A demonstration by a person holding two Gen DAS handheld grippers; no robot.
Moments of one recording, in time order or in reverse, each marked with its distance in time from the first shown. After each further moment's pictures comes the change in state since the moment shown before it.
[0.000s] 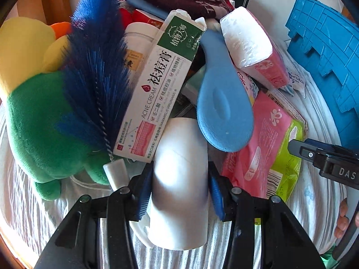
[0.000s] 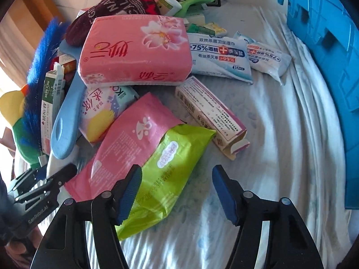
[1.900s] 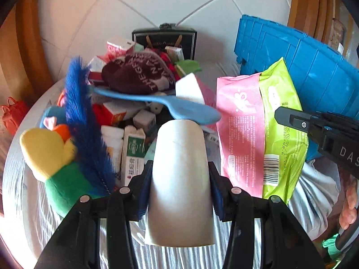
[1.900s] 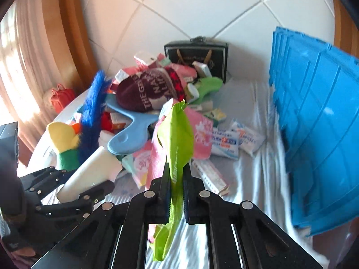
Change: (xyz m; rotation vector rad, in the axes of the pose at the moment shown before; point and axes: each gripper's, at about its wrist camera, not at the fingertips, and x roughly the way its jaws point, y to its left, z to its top) left arm -0.127 -0.049 0.039 0.200 -0.258 -0.078; right arm -0.166 0.063 -0.009 -0.251 -0.348 0.009
